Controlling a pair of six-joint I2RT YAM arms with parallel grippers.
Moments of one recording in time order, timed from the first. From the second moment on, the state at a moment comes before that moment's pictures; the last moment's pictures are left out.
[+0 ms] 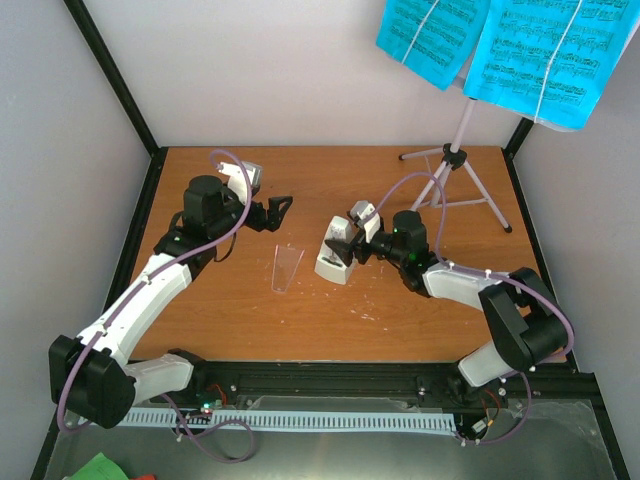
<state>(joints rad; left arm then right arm) -0.36 1.16 0.96 -0.13 0.30 -0.12 0.51 1.50 0.65 0.60 -0.51 -0.13</state>
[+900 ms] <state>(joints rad) -0.36 1.18 0.95 -0.13 0.30 -0.11 0.51 1.56 0.57 0.81 -0.46 -0.13</state>
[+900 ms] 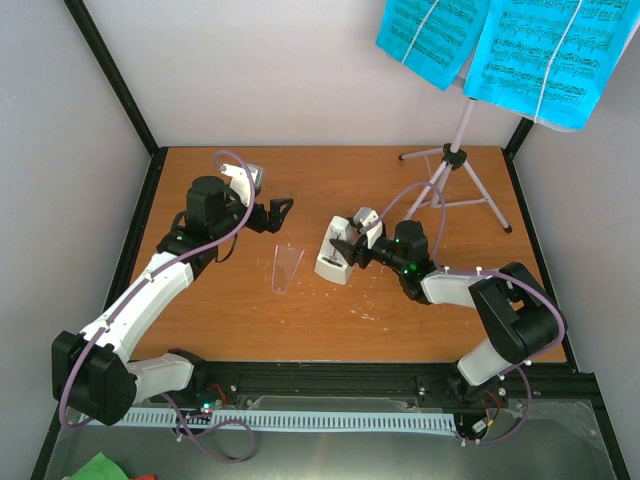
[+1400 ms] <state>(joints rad) -0.36 1.18 0.94 -0.13 0.30 -0.11 0.51 1.56 0.56 0.81 -0.47 -0.13</state>
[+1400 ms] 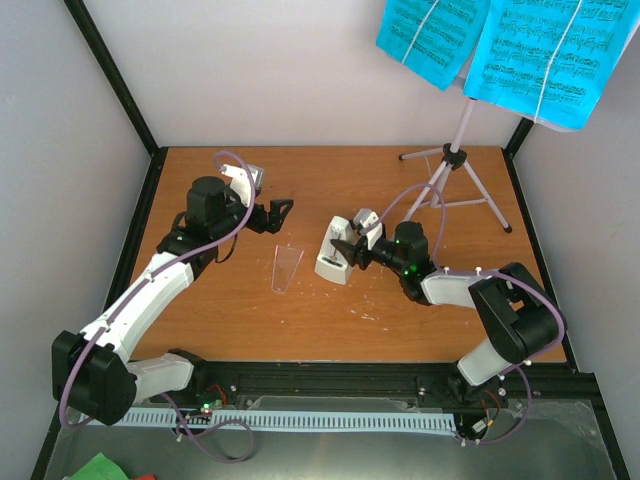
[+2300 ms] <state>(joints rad) -0.36 1.19 0.94 -0.13 0.34 -0.11 0.51 1.56 0.56 0.82 -0.45 -0.11</state>
